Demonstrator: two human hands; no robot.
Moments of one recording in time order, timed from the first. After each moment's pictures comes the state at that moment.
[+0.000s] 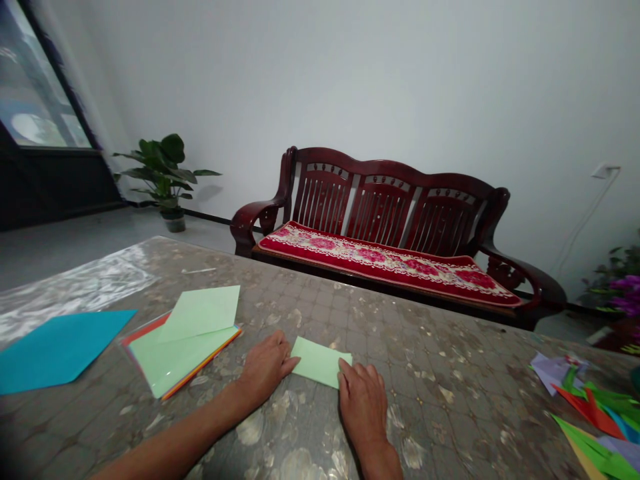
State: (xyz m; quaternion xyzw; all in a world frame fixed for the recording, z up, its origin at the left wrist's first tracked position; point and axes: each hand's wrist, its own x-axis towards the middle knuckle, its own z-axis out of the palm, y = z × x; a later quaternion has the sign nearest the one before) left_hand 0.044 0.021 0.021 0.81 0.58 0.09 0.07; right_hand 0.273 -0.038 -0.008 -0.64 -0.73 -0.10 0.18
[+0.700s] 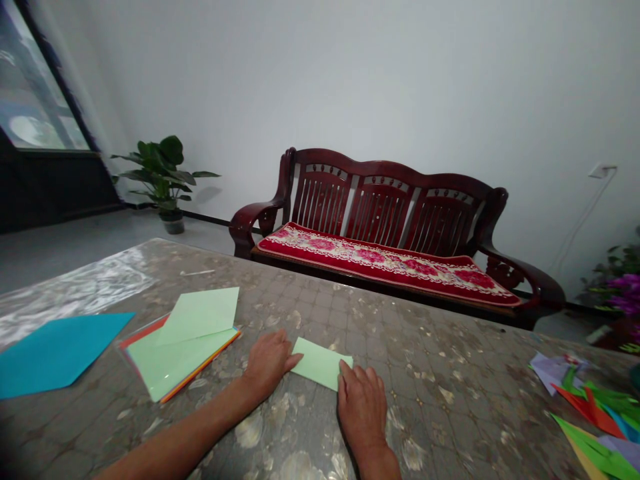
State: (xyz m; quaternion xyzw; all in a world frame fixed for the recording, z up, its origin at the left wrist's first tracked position) left_hand 0.049 0.034 0.015 0.82 0.56 0.08 0.02; right_hand 0.271 -0.040 -0.011 -0.65 -0.73 -0.11 0.19
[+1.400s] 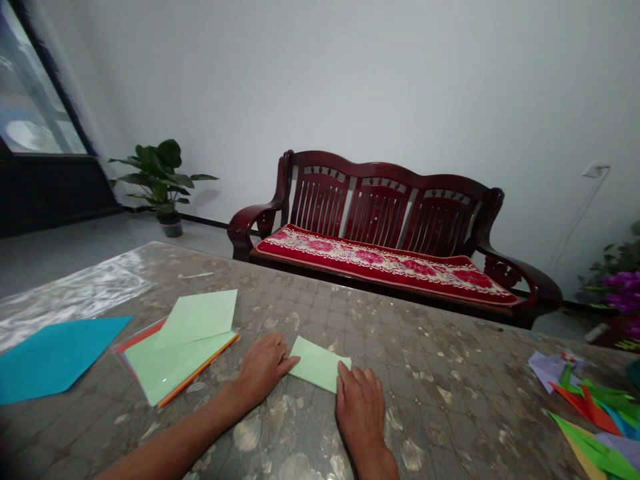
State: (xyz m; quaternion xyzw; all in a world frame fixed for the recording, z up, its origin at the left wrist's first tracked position) left_hand 0.041 0.025 0.026 0.82 0.56 0.11 0.06; right_hand 0.265 -0.043 0.002 -0.68 -0.72 -0.09 0.10
